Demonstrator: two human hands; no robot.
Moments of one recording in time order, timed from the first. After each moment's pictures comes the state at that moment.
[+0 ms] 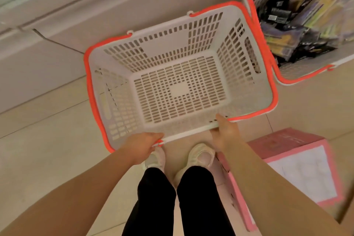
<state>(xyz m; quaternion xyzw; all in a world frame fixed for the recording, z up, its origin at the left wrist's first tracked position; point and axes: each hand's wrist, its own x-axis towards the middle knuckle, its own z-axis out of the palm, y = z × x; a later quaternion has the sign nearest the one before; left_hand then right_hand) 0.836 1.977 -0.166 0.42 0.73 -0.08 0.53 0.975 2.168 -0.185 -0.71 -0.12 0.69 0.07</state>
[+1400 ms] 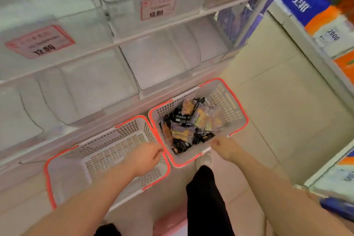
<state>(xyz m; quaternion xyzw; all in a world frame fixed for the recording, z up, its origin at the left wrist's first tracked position) 0.830 2.310 0.123 0.53 0.75 0.07 0.39 1.021 2.500 0.121 -0.46 -0.77 0.33 -0.30</state>
